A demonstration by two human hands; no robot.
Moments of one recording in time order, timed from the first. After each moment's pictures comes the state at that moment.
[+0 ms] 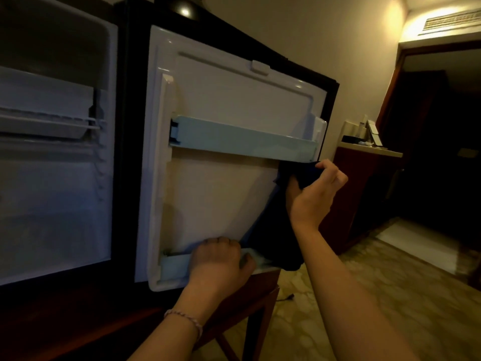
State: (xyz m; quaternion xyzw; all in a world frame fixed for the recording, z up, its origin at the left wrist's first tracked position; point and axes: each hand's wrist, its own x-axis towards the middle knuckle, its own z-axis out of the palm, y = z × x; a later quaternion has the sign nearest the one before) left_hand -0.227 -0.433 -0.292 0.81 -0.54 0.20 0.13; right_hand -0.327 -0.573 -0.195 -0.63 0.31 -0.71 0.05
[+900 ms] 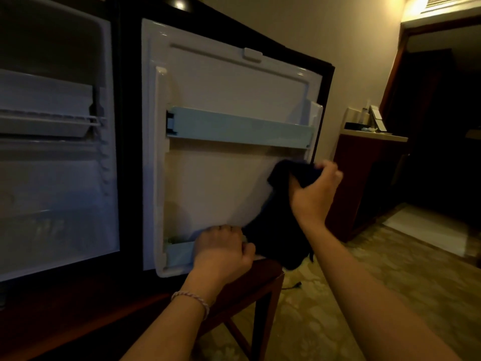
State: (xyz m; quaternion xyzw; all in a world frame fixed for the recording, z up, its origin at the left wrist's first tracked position) left_hand -0.233 -0.424 -0.286 0.80 -0.54 0.20 0.15; right_hand -0.347 -0.559 -0.207 -0.66 0.33 -0.66 0.15
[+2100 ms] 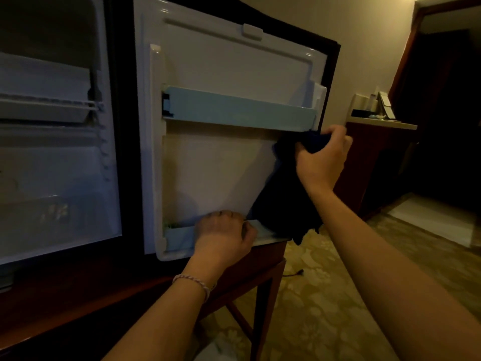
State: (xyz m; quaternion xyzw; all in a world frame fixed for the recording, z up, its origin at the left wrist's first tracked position) left_hand -0.231 -0.433 -0.297 0.79 -0.52 0.25 0.18; right_hand -0.349 -0.559 -0.170 -0.65 0.34 -0.66 0.16
